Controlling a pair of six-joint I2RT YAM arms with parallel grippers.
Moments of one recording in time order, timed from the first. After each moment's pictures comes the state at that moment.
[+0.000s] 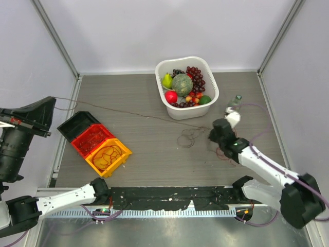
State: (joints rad) left arm -1.05 0.66 1.73 -0.70 -0.70 0.01; right arm 0.57 1.08 0.54 -0.16 0.39 0.70
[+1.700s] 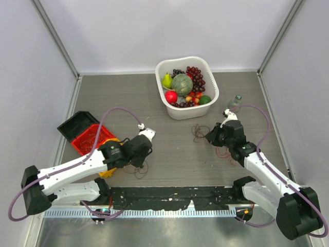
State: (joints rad) left arm -1.05 1.01 0.85 -0.85 -0.27 -0.46; right arm 0.31 0.93 0.45 -0.14 -0.10 0.51
